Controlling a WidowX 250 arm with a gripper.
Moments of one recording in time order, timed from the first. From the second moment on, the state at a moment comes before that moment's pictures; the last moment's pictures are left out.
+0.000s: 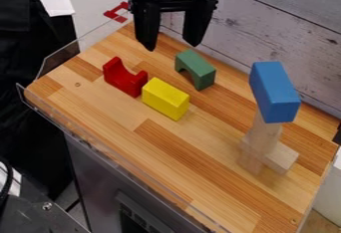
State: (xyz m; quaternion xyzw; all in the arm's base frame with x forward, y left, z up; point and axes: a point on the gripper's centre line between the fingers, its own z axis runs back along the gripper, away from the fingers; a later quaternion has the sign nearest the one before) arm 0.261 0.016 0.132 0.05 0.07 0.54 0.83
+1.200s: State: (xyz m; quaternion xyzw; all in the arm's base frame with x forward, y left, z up) arm 0.278 0.044 0.058 0.00 0.07 0.62 0.78
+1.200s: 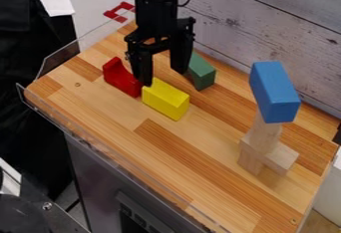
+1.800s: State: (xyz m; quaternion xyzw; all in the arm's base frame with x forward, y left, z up) arm 0.284 0.041 0.031 0.01 0.10 0.65 0.75
